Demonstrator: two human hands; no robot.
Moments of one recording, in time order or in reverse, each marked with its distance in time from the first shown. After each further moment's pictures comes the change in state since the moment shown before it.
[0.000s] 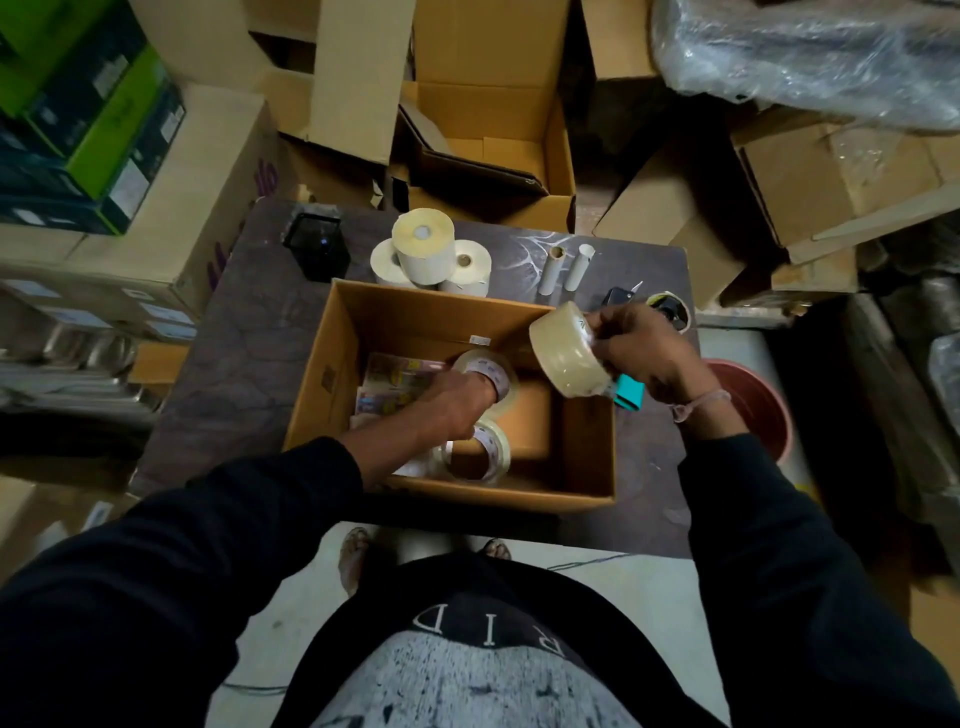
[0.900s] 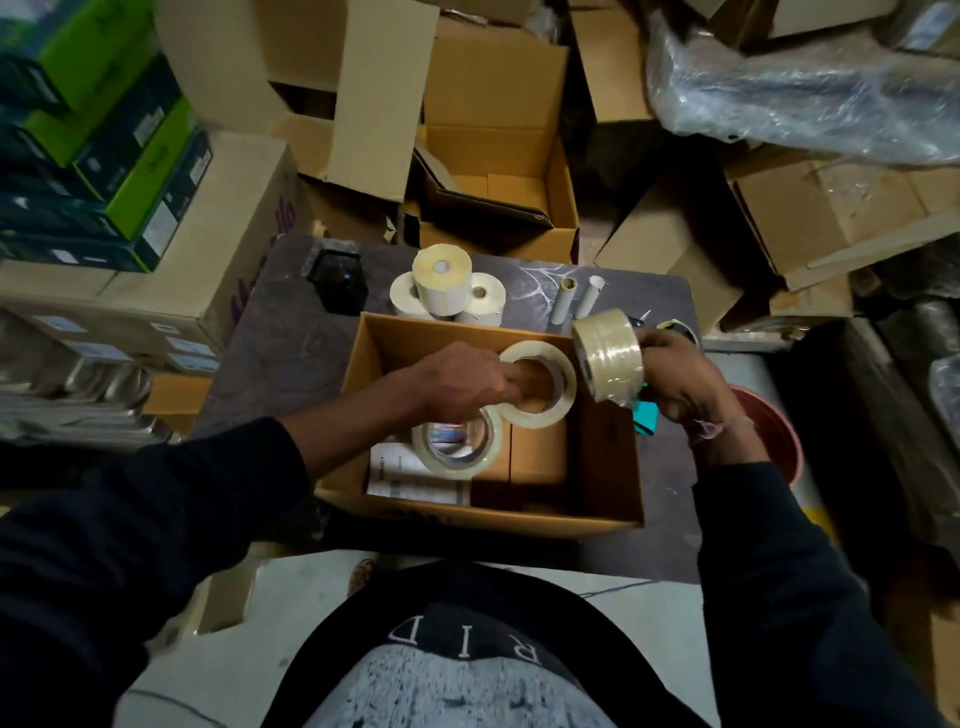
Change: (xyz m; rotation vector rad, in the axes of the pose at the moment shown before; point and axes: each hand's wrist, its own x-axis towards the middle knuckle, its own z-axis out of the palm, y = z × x) left_hand -0.042 -0.080 -0.052 0.098 0.434 0.506; right_hand -0.025 -0.029 -0.003 0.303 0.082 0.112
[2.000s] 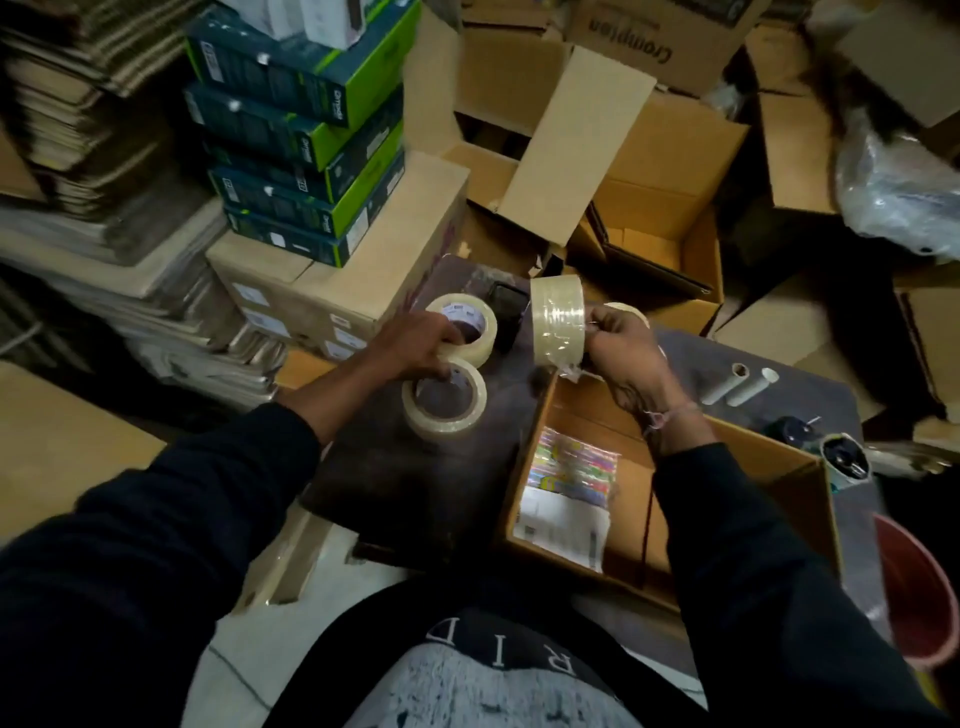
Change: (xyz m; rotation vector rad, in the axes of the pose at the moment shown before) left_hand -0.232 -0.159 0.055 -0.526 0.082 -0.905; right_hand 0.043 -0.129 0.264 0.059 -0.168 -0.234
